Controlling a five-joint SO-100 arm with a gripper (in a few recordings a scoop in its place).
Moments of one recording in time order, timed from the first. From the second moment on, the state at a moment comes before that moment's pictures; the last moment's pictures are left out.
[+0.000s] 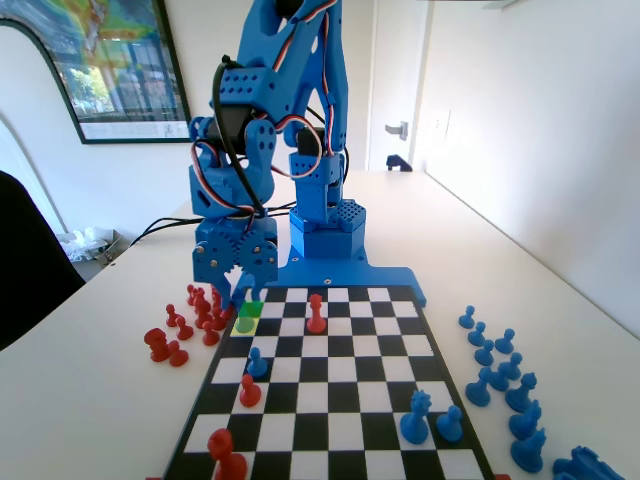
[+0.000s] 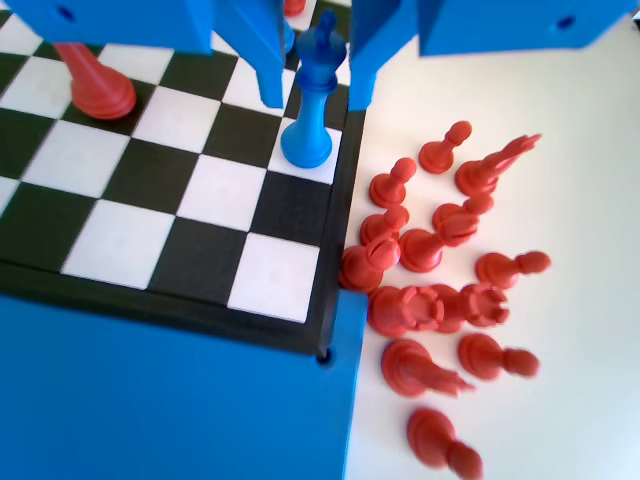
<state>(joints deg) 28.7 93.6 138.6 31.6 -130.3</state>
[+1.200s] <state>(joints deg) 30.4 93.3 133.1 45.4 -135.6</state>
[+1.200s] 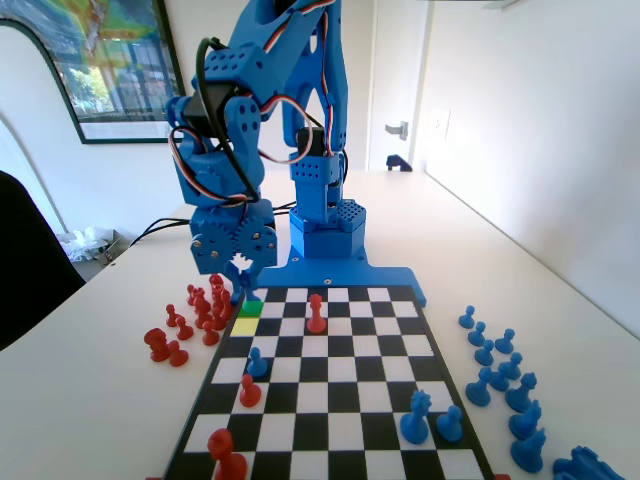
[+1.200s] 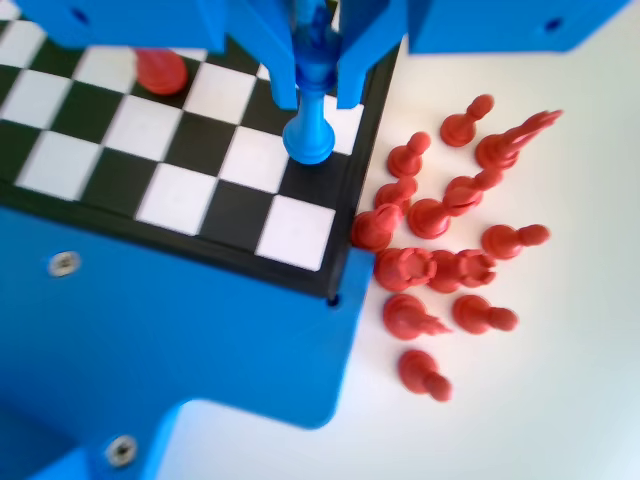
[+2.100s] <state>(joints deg) 31.9 94.7 140.9 36.6 -137.5</state>
